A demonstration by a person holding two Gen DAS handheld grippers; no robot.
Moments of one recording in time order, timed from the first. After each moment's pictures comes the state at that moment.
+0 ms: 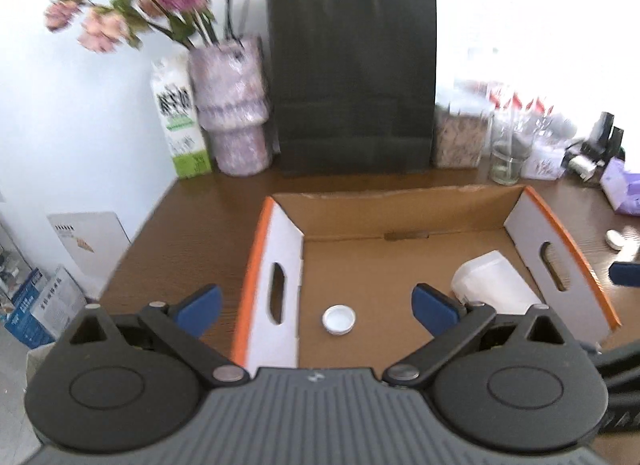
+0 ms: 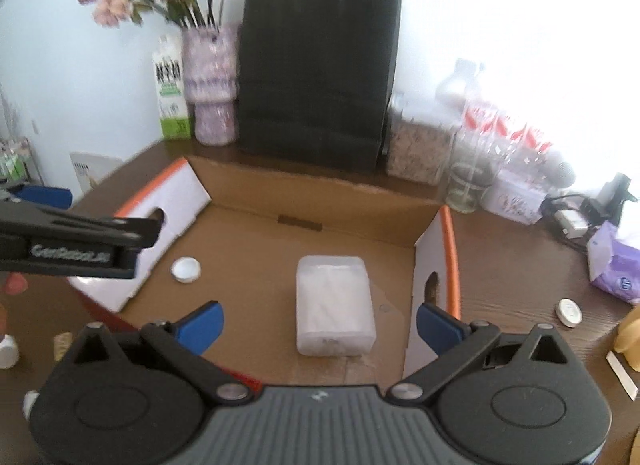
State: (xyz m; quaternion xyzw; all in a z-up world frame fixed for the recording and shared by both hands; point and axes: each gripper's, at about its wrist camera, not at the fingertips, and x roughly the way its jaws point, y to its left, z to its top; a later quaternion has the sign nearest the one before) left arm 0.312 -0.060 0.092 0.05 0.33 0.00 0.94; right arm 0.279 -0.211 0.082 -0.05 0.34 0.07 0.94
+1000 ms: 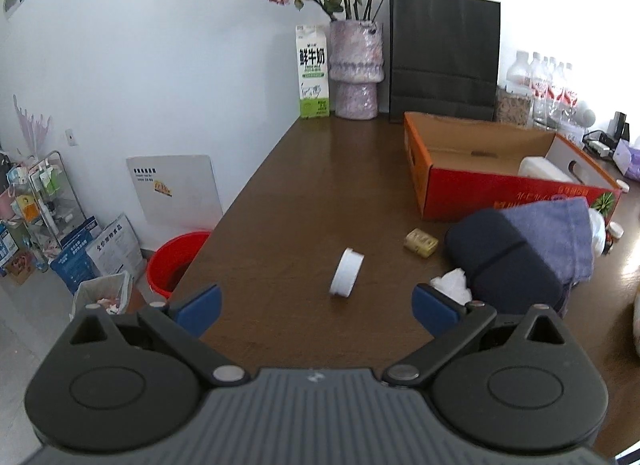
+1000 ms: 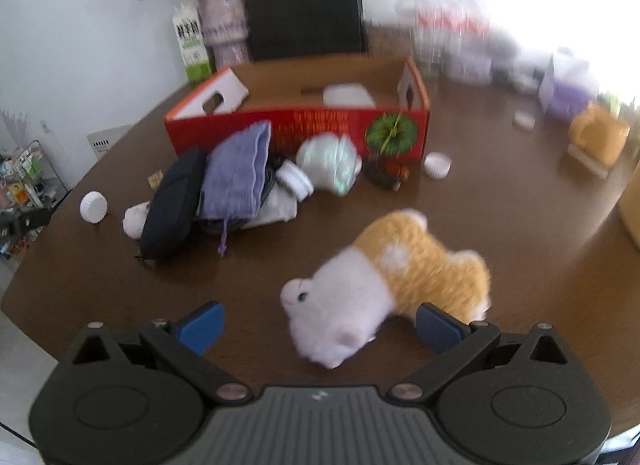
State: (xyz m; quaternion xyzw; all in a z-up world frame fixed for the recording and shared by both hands) left arm 0.092 0.098 0.044 0.01 0.32 0.05 0.95; right arm 0.069 -0.198 0.027 0.06 0.44 0.04 0.89
